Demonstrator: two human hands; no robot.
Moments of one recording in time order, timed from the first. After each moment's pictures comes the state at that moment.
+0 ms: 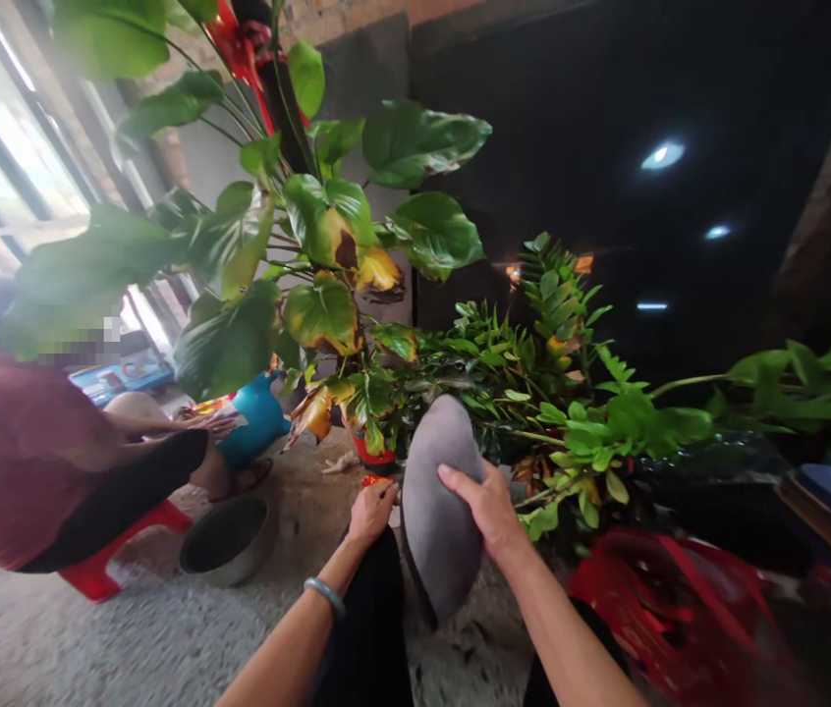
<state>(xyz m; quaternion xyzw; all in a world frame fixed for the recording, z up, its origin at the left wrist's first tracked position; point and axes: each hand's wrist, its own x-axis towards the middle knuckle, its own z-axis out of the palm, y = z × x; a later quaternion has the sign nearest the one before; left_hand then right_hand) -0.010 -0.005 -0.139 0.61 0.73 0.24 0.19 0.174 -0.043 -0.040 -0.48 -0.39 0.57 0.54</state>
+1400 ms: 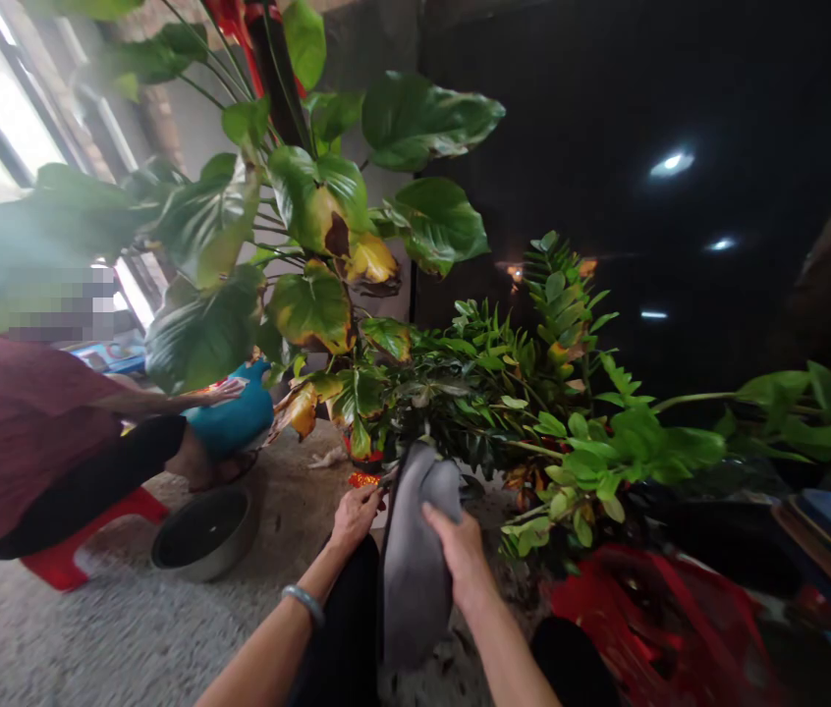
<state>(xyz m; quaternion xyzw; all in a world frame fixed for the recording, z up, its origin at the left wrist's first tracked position) -0.015 0.012 -0.170 0.58 0.71 0.34 0.22 0.159 -0.040 -0.093 -0.54 -0.28 0.61 0.51</state>
